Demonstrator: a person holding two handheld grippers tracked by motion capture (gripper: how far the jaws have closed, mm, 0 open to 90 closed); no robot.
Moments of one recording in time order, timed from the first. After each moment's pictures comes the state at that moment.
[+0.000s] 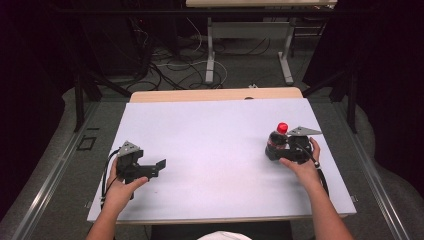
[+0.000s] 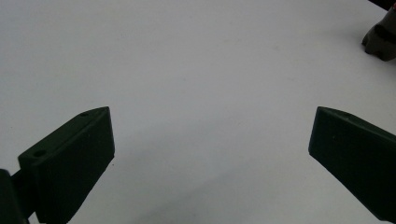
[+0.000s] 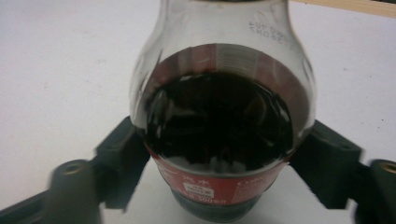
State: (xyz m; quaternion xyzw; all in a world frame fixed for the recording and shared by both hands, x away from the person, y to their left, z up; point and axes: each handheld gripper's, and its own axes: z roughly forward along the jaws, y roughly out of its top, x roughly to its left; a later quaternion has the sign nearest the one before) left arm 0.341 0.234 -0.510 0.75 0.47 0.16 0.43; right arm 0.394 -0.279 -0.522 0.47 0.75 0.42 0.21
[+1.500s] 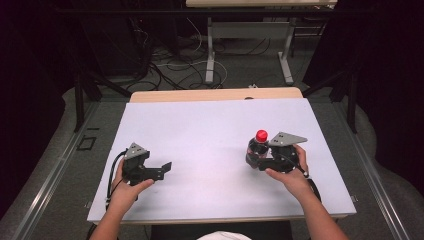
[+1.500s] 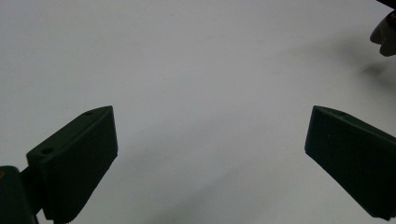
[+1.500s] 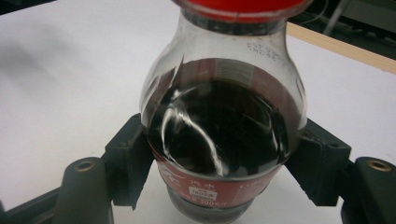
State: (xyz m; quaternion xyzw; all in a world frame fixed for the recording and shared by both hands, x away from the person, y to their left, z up) left arm 0.336 0.217 -0.511 0.76 0.45 0.16 0.44; right arm 0.346 -0.213 -0.483 0.35 0.80 0.45 0.22
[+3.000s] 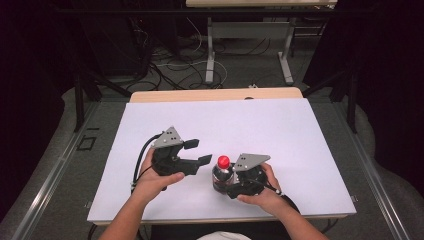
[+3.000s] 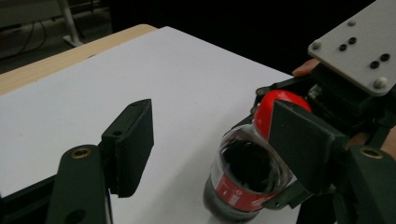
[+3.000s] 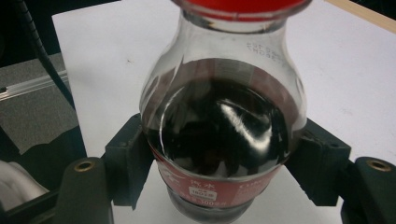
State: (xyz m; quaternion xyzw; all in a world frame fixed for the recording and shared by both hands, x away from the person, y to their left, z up) left arm 0.317 0.112 -0.413 0.81 0.26 0.09 0.52; right arm 0.301 -0.131 -0.489 0.22 0.85 0.45 0.12
